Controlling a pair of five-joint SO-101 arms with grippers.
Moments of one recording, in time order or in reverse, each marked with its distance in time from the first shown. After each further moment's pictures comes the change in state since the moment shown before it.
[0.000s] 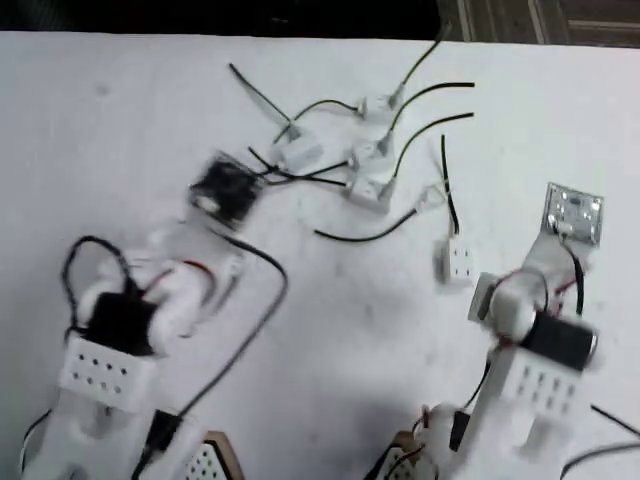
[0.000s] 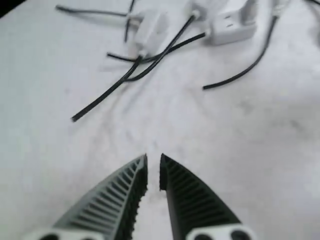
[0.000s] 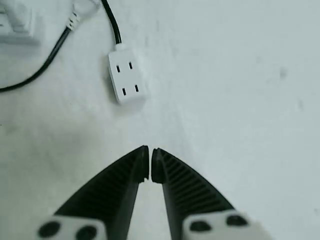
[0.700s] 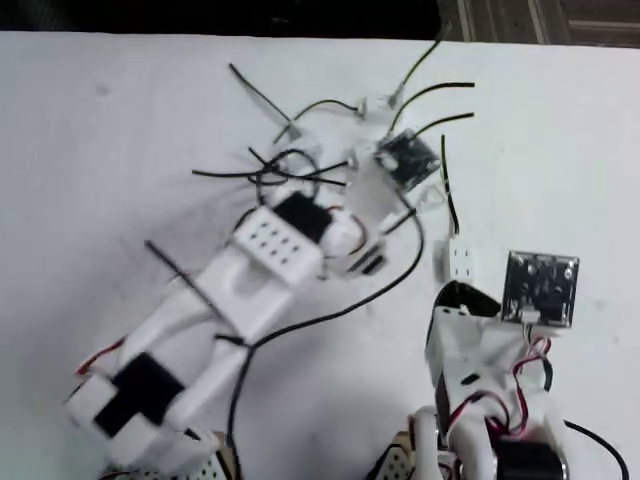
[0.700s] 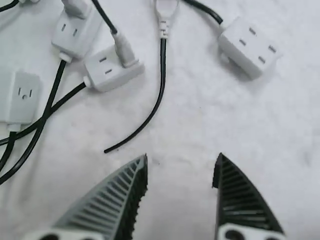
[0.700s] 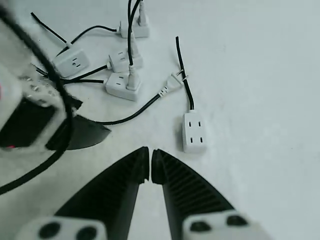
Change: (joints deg) left arm 22.4 53.4 -34.9 -5.7 6.8; right arm -19.0 -27.6 0.4 5.5 -6.6
